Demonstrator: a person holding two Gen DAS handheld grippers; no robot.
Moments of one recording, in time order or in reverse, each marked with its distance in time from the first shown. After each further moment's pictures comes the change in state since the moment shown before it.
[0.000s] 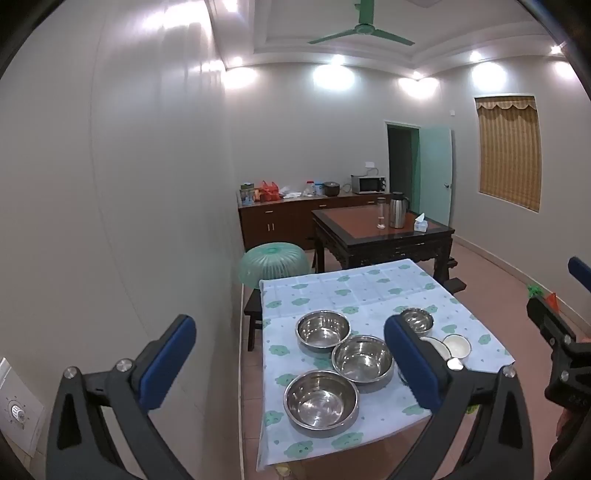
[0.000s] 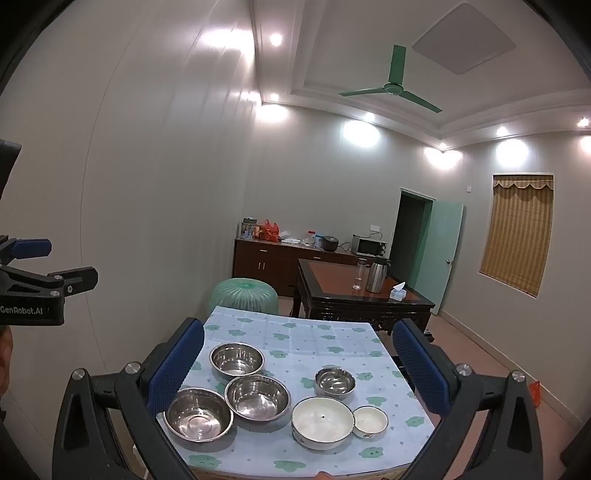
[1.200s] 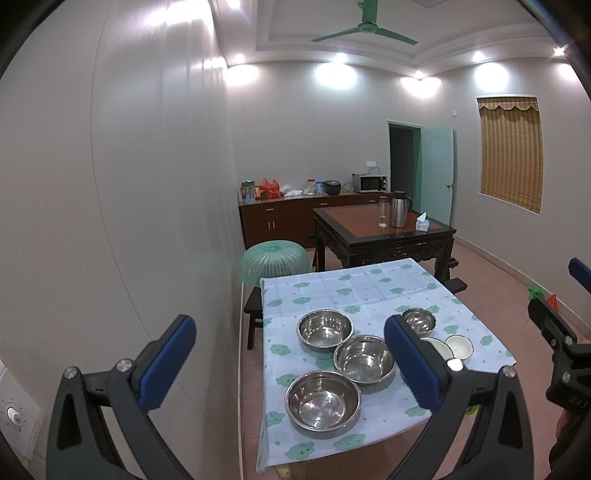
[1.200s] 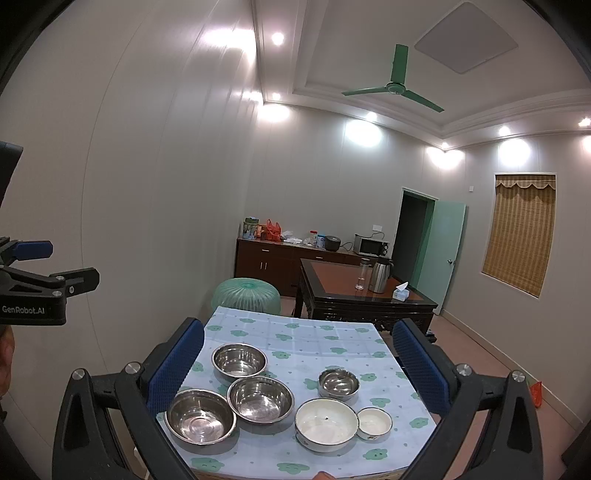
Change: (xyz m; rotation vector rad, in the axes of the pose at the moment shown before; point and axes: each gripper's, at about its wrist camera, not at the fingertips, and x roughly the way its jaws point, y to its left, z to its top) left arm 0.003 0.001 -0.003 -0.004 0.003 0.000; right arm 0.006 0.003 0.005 0.002 0.002 0.007
